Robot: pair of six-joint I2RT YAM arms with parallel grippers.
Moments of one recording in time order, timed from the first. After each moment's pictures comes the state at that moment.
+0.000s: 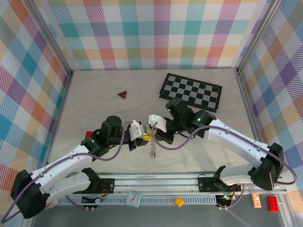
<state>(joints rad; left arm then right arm) -0.74 0.94 0.61 -0.09 0.53 0.32 0.89 1.29 1.17 -0.71 -0.49 -0.47</state>
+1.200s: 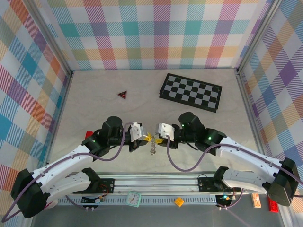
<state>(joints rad) -0.74 0.94 0.60 -0.08 0.57 0.34 0.90 1.04 0.79 -0.30 -0.38 -0.48</state>
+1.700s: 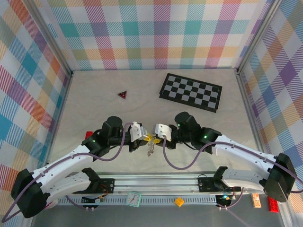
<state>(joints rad) -0.74 0.94 0.60 -0.09 0.57 0.34 0.91 1.10 0.79 -0.29 -0.39 -0.48</state>
